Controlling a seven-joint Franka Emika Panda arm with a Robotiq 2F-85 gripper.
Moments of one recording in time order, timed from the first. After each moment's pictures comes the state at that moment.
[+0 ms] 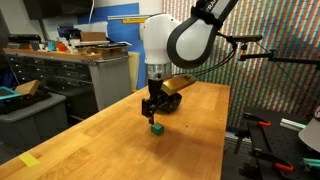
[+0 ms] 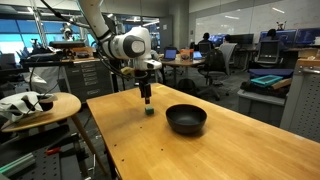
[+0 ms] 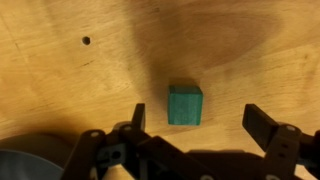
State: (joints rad) arm 0.24 0.42 0.05 -2.16 -0.08 2.56 0.62
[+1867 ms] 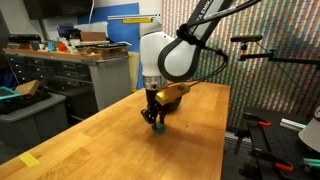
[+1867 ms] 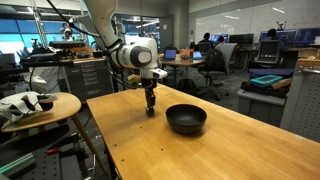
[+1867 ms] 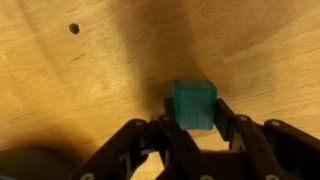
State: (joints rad) arm 0.25 0.55 0.00 -2.07 -0.03 2.58 0.61
